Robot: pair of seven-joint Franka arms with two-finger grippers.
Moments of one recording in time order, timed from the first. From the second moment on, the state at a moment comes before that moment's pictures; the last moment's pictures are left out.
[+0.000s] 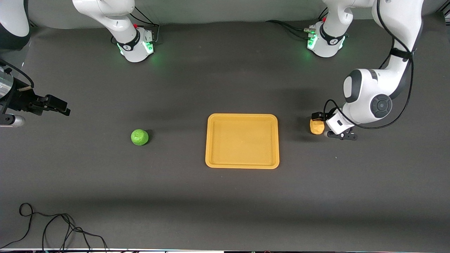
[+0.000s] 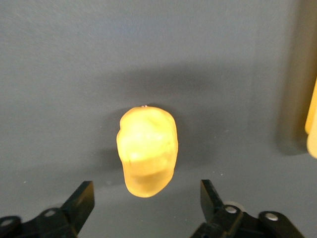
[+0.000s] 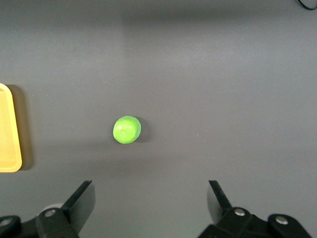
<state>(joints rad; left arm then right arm) -0.14 0.26 0.00 -2.25 -0.23 2.25 0.15 -0.04 0.01 0.01 -1.66 0.01 1.65 0.03</state>
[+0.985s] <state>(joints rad) -0.22 0.29 -0.05 -2.01 -0.28 2.10 0.00 -0.04 0.02 0.00 -1.66 0.01 1.64 0.03</state>
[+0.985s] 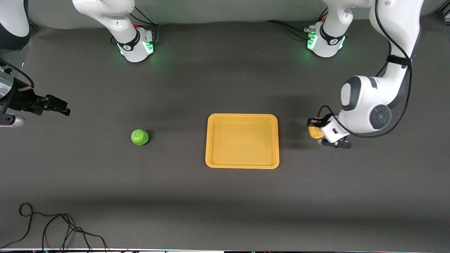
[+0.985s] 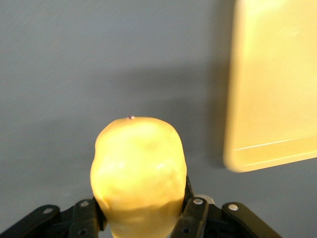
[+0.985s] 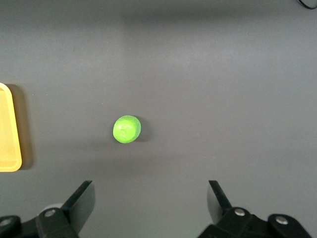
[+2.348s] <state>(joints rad) -0.48 0.55 -0.07 -1.84 -0.22 2.31 -0.32 0.21 -0.19 -0.02 -2.02 0.01 1.83 0.22</state>
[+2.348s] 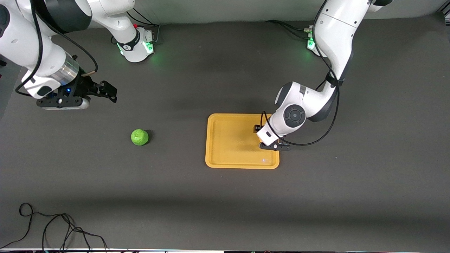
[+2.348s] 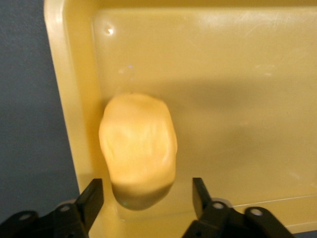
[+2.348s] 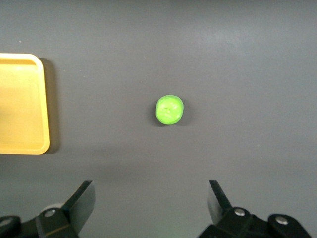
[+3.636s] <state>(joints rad) -0.27 0.13 0.01 -1.68 0.05 1.80 -0.26 0.28 0.31 -0.10 -2.38 0.01 2.83 0.14</state>
